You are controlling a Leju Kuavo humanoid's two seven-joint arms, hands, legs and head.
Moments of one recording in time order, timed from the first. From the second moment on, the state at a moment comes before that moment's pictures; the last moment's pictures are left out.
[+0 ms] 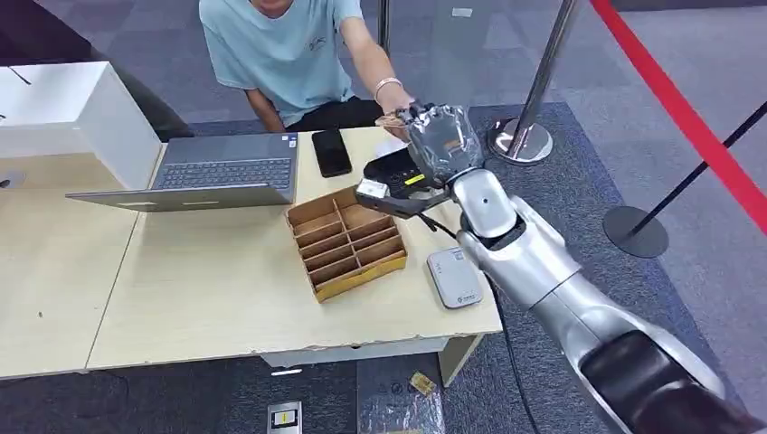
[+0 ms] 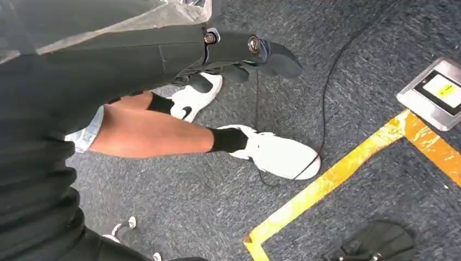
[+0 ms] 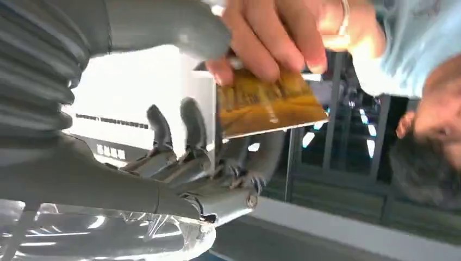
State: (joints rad) left arm -0.15 -0.01 -1.14 -0.23 0.34 0.19 0.08; right arm -0.84 -0.18 0.71 -1.10 1.25 -0.43 0.26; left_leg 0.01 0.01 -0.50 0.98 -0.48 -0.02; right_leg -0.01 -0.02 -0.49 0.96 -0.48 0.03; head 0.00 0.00
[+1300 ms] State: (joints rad) left arm -0.10 -0.01 -1.09 -0.23 0.43 0.24 0.02; right arm -0.45 -0.54 0.32 -1.72 0.94 -0.22 0.56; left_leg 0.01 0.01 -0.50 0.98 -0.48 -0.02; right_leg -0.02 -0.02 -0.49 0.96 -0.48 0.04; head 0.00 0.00
